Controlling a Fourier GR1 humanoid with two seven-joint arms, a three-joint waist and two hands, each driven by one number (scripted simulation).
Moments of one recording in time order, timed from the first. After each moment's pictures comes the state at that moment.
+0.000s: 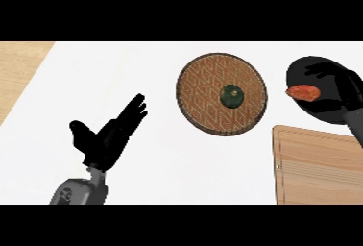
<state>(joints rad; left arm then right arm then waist) -0.14 0.08 -0.19 -1.55 0.21 -0.06 0.23 -0.86 -0.55 -0.19 -0.15 0.54 -0.30 -0.76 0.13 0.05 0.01</state>
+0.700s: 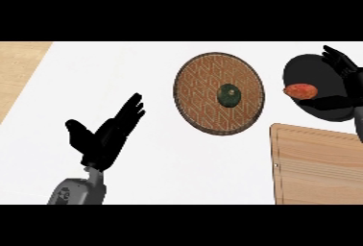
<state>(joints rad) -0.14 0.08 -0.18 -1.55 0.22 -0.06 0.23 -0.90 -0.58 -0.37 -0.08 0.35 0.10 -0.83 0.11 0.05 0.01</state>
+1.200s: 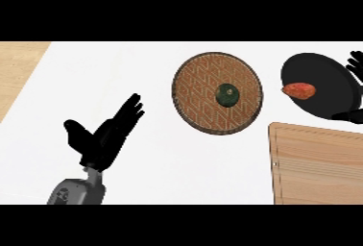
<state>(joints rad) -0.14 0.08 -0.17 -1.55 0.23 -0.06 0.23 -0.85 -0.70 -0.37 -0.07 0.35 0.38 -0.82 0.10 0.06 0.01</state>
